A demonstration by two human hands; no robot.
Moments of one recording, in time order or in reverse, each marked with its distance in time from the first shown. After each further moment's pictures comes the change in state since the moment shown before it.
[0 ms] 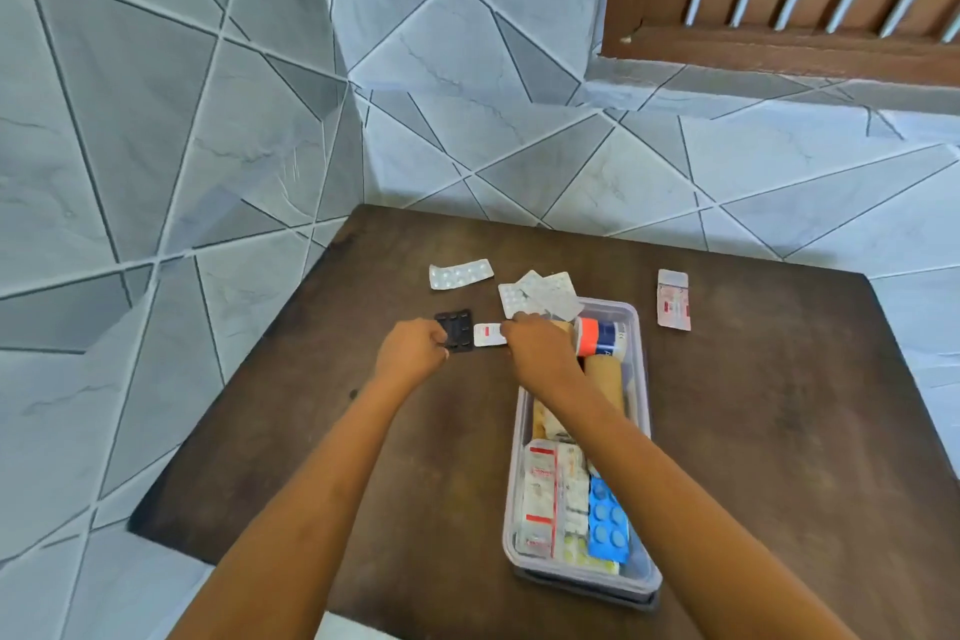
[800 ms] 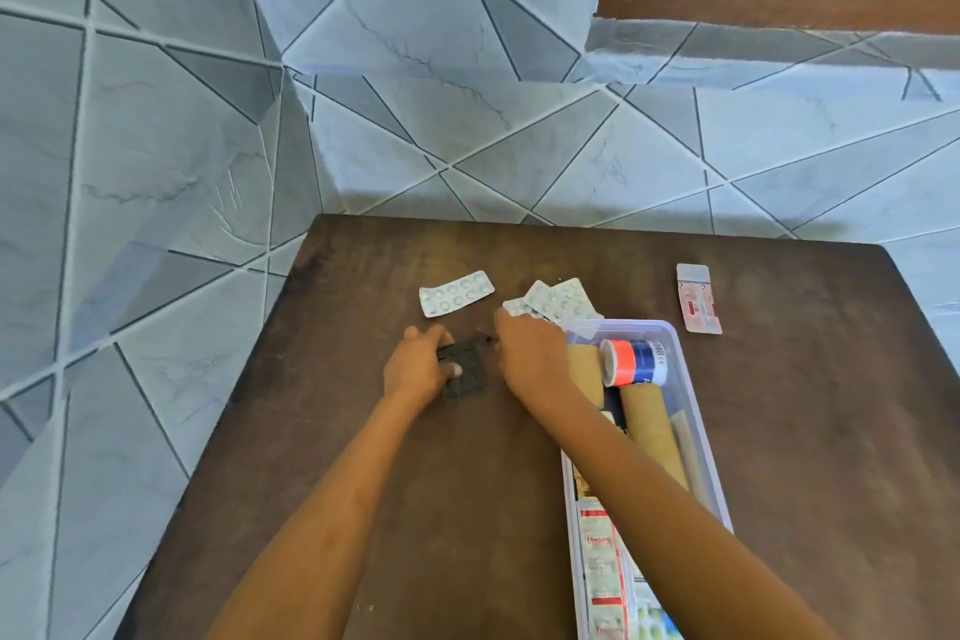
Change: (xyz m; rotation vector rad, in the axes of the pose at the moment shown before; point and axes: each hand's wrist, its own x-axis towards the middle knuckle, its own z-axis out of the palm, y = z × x) left_hand 0.102 -0.033 0.022 0.016 -0.126 0.044; right_hand 0.091 -0.018 0.020 -0.008 0.062 0.234
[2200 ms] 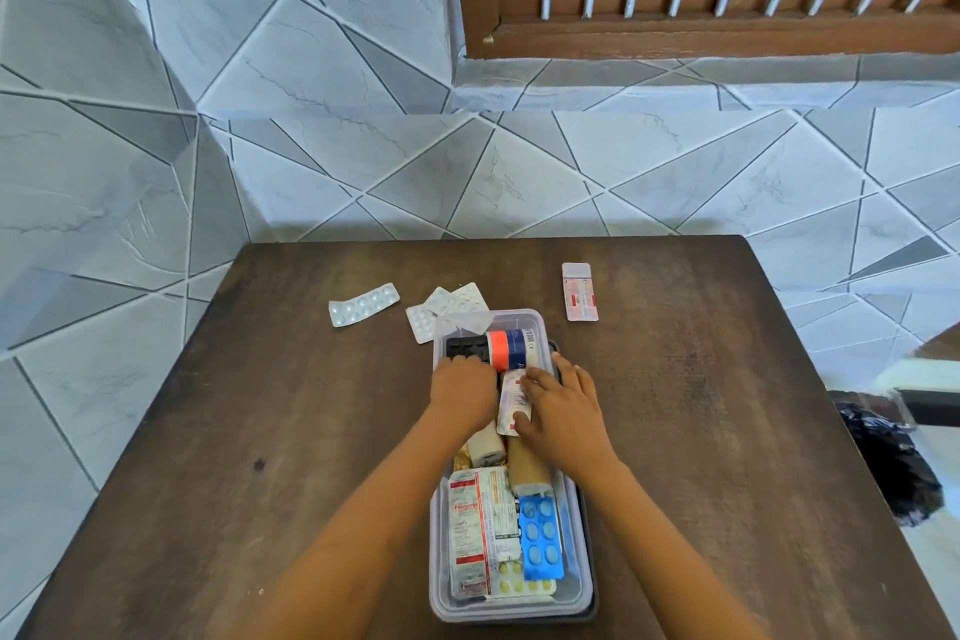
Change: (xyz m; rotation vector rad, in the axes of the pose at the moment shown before) left_hand -0.089 0.169 0.070 0.569 -0.052 0.382; right_hand -0.130 0.157 0.000 0.040 -0.041 0.018
